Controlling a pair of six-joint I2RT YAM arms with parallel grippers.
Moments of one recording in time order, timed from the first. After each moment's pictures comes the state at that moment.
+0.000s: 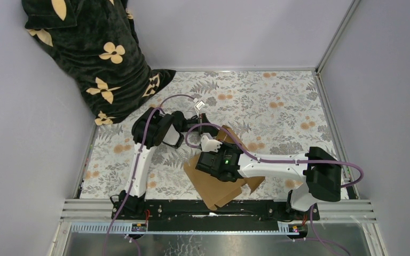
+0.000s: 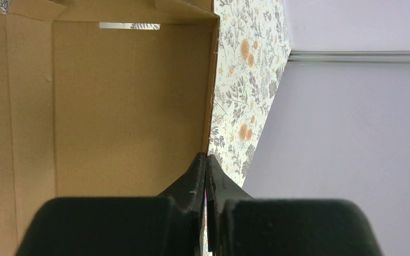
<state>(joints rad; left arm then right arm) -0.37 2.37 0.98 1.52 1.08 -0.99 1.27 1.58 1.10 -0.85 1.05 0.08</state>
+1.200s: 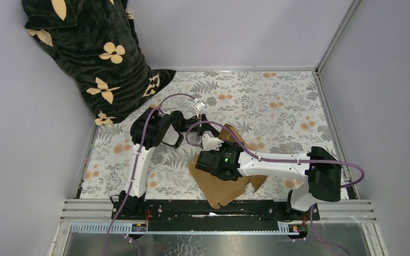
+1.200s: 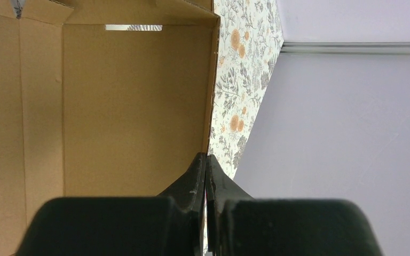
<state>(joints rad) -0.38 2.35 0.96 1.53 1.13 -0.95 1.27 1.58 1.15 -0.97 1.07 0.13</state>
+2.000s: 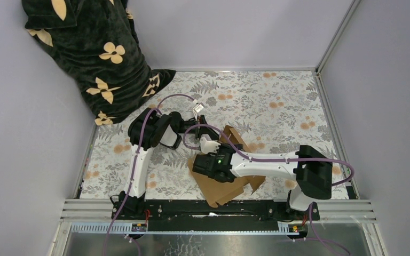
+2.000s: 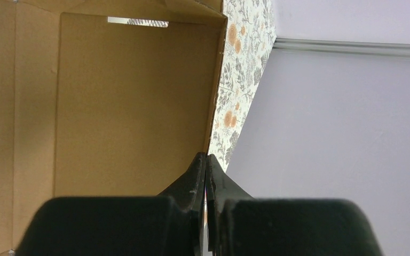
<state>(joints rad) -0.36 2.32 0.91 1.53 1.17 -0.89 1.28 1.65 1.16 -1.00 1.09 0.15</state>
